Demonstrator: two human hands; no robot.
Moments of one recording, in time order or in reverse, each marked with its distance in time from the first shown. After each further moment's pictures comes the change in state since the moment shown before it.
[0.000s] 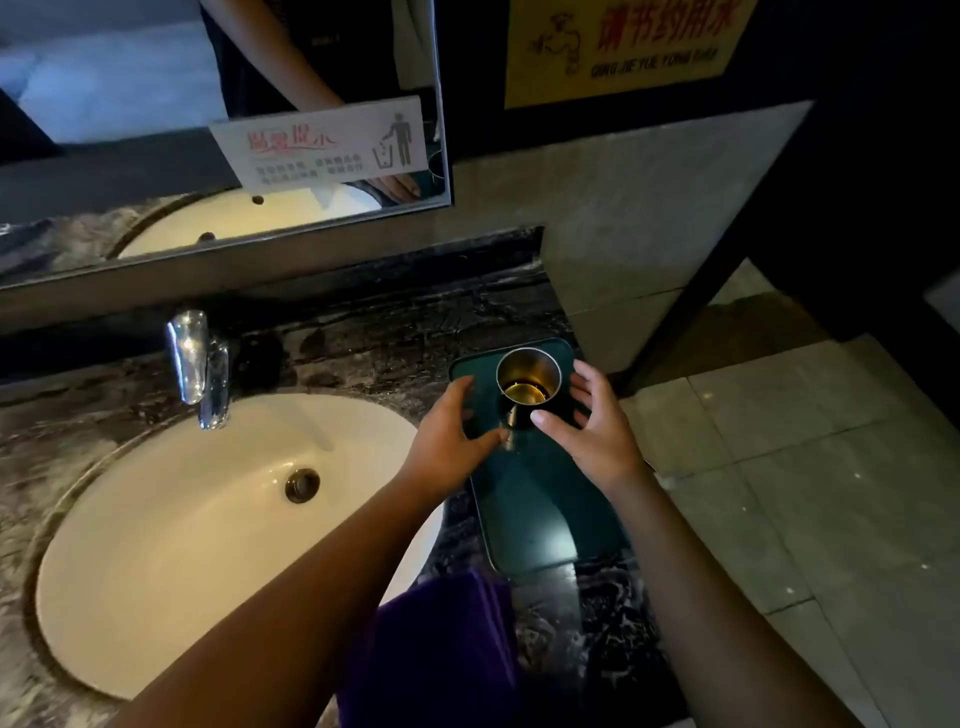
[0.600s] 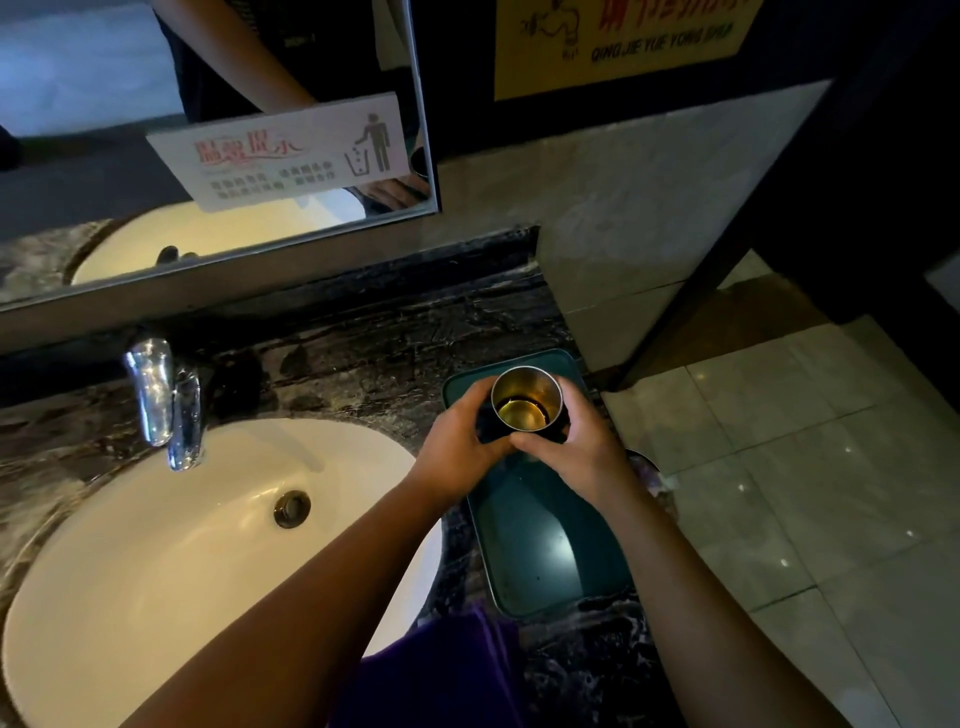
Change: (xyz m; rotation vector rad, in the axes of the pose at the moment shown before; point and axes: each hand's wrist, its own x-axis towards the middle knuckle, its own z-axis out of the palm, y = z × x) left_hand 0.040 0.003 0.002 0.026 -0.100 0.177; right_hand 0.028 0.000 0.014 -0.108 -0.106 -0.087
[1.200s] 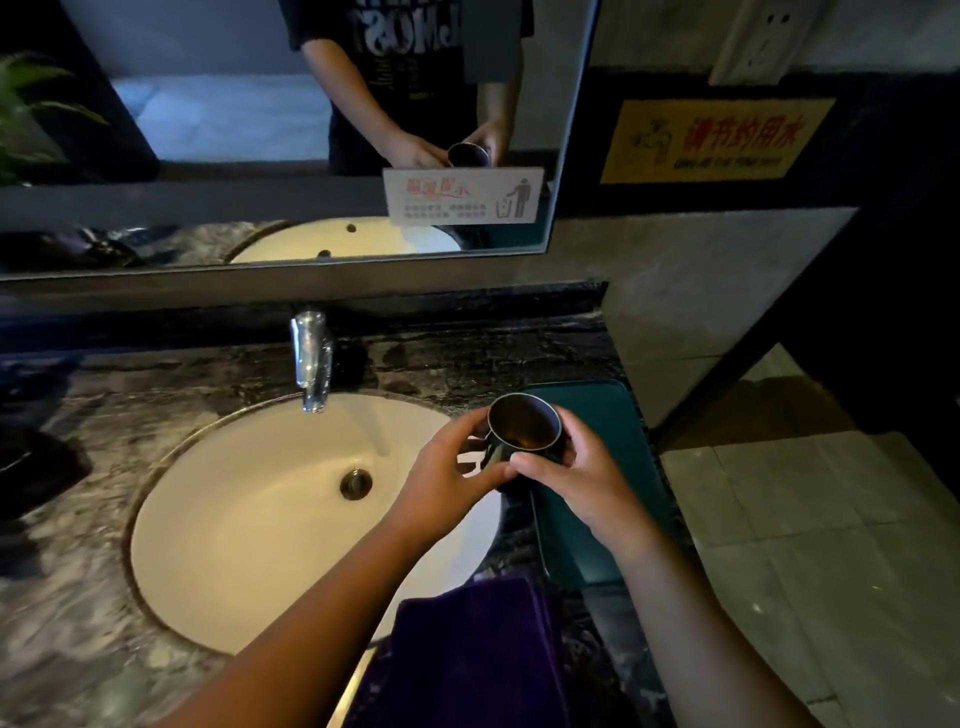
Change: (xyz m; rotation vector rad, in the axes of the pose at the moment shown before) left_hand -0.137 0.012 -0.067 -0.172 0.228 0.063; right_hand -0.076 -0.080 0.056 0.177 -0.179 -0.108
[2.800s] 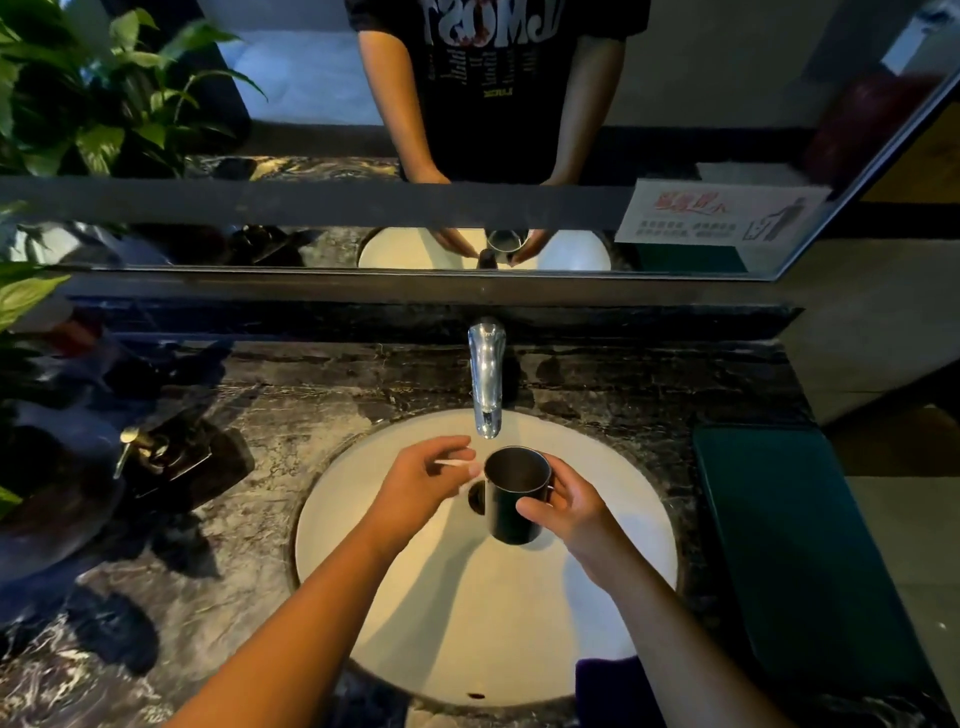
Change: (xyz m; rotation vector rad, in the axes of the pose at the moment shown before) left_hand -0.008 -0.115 -0.213 -0.218 0.129 -0.430; right_hand 0.082 0.040 0.202 0.157 -0.229 0.278
